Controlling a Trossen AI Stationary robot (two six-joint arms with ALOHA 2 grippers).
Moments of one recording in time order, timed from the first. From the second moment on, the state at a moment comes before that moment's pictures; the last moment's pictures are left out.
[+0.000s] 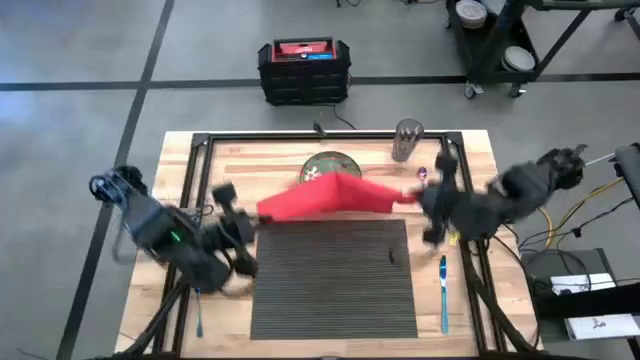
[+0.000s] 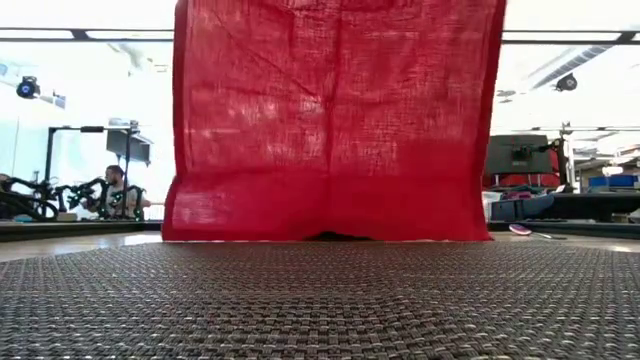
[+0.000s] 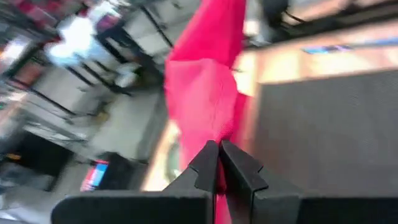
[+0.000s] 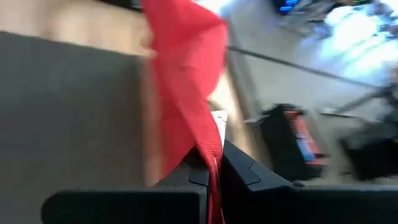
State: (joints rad) left arm -0.72 1.53 1.81 -1.33 -0.94 -0.52; right arm 0.63 1.22 1.55 -1.27 0.75 0.32
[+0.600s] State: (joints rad) left arm -0.99 1.89 1.81 -1.30 -0.64 -1.19; right arm 1.00 1.61 1.28 -0.92 0.56 0.92
